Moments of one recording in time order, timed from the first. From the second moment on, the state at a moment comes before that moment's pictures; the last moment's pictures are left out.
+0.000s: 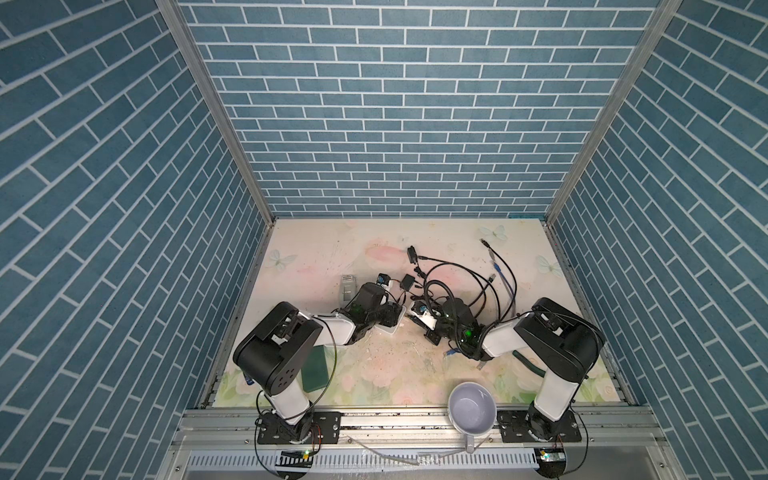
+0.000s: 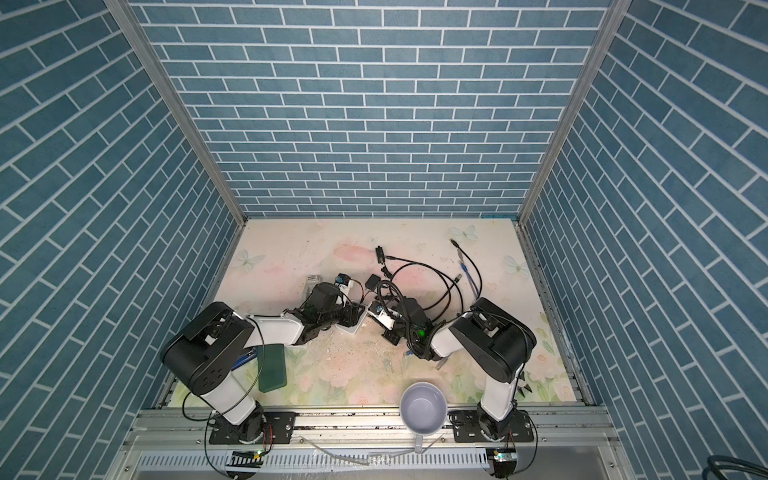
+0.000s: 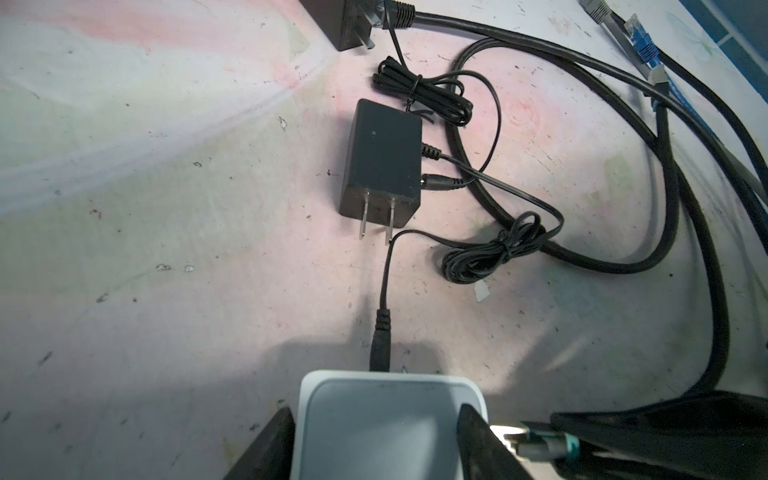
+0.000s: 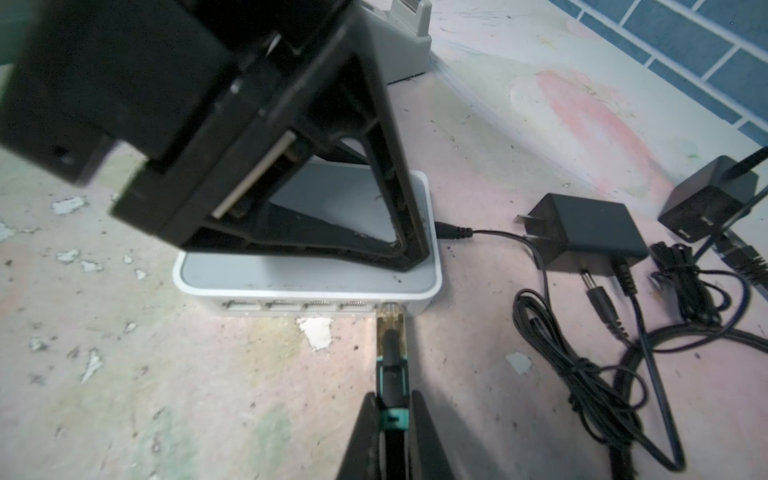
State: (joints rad) left arm -0.61 1.68 0.63 0.33 0.09 -0.32; right arm 0.82 1.80 0.54 0.75 -0.20 -0.31
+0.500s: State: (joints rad) left arm -0.60 1.67 0.64 0.31 0.11 -0.32; right arm 0.82 1.87 0.47 0.97 -0.23 -0.31
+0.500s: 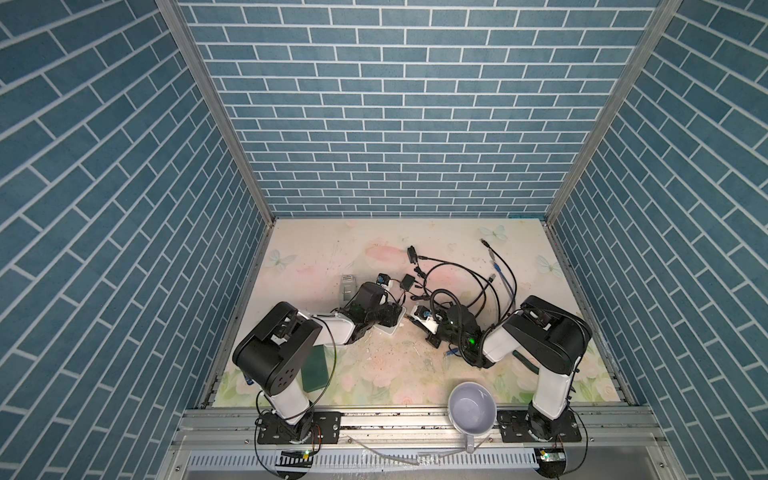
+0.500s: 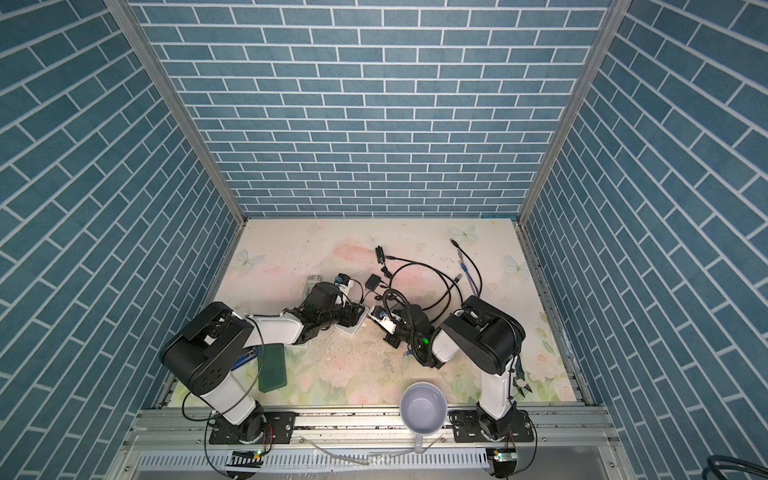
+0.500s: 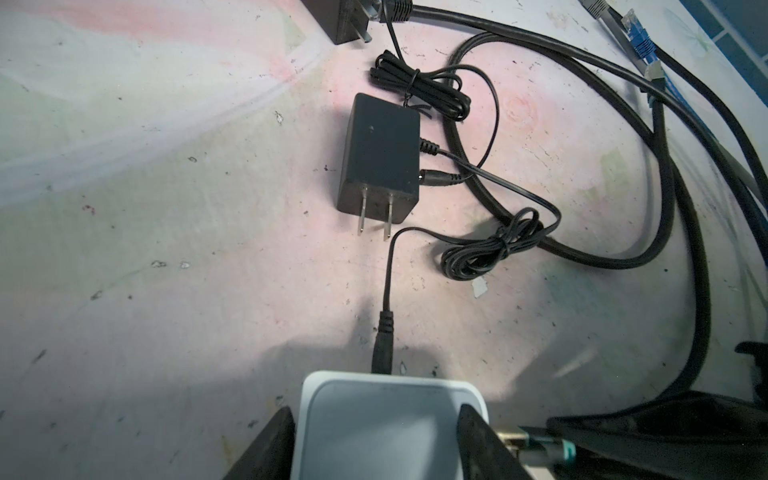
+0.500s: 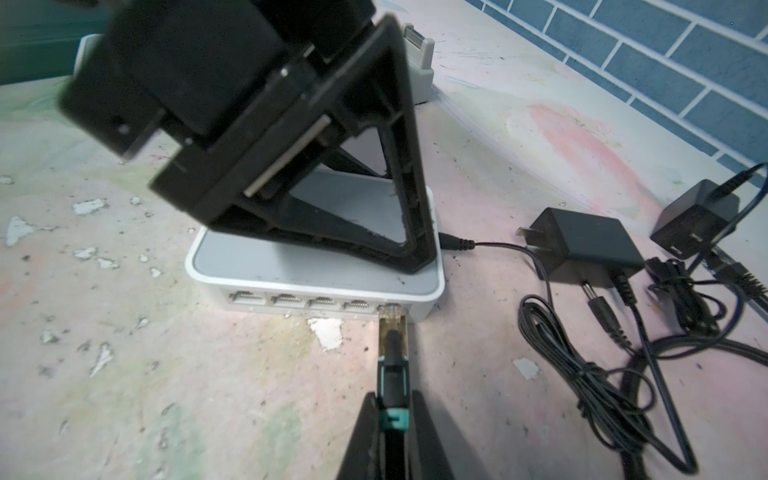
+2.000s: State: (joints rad) left arm -0.58 1.68 0.64 0.30 0.24 -0.36; right arm 0.84 1.82 0.34 1.10 -0.13 -0.40
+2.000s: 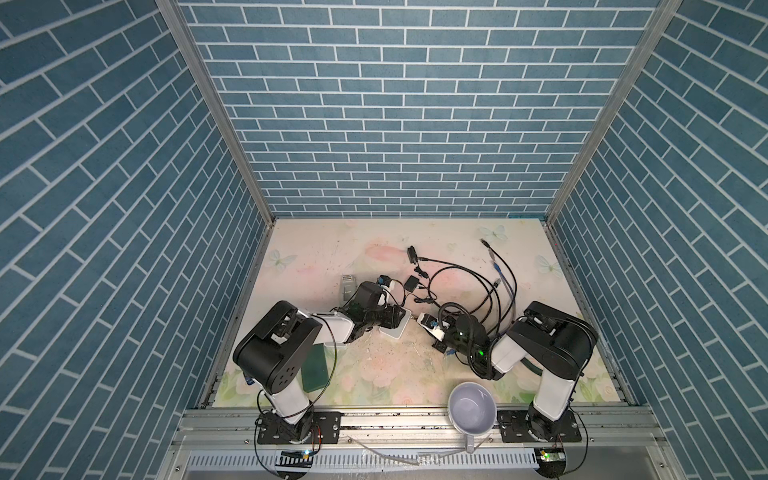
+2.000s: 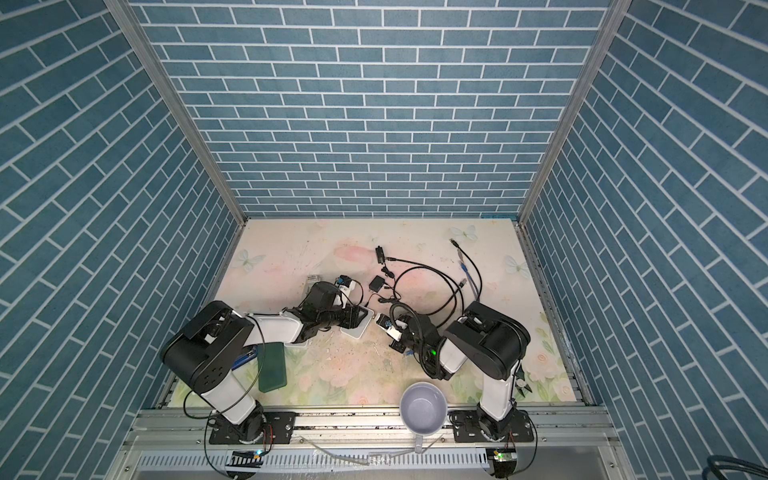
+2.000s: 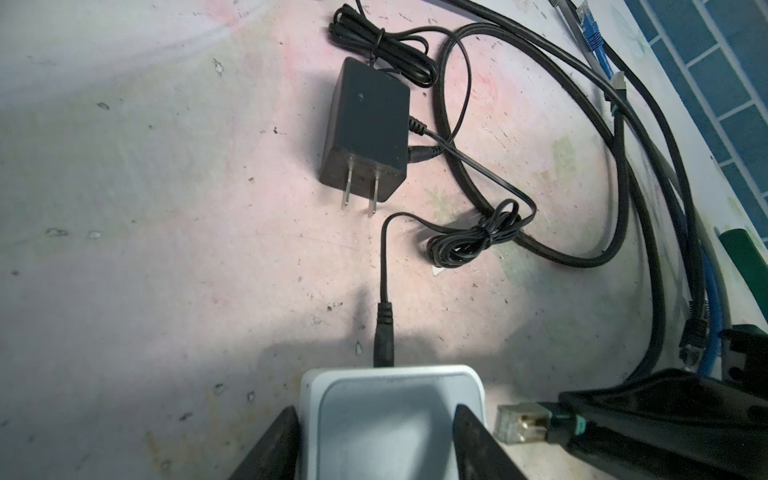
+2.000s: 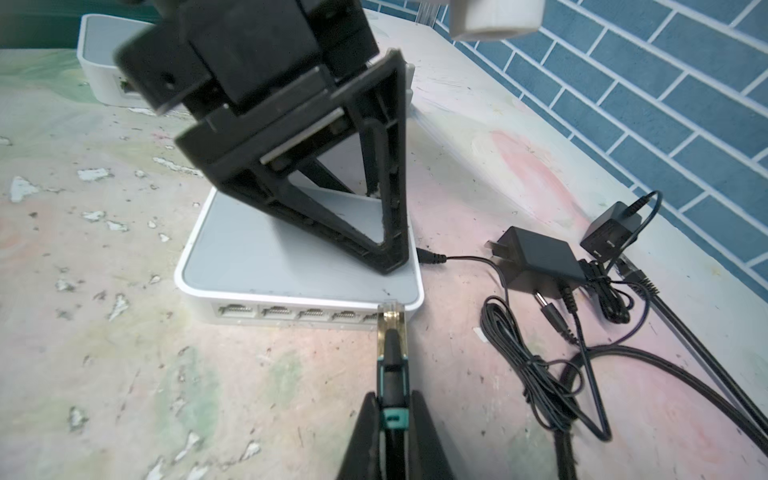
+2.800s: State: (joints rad) left arm -0.58 1.68 0.64 0.30 0.25 -0.35; right arm 0.84 1.90 0.34 1.17 -0.12 -0.39
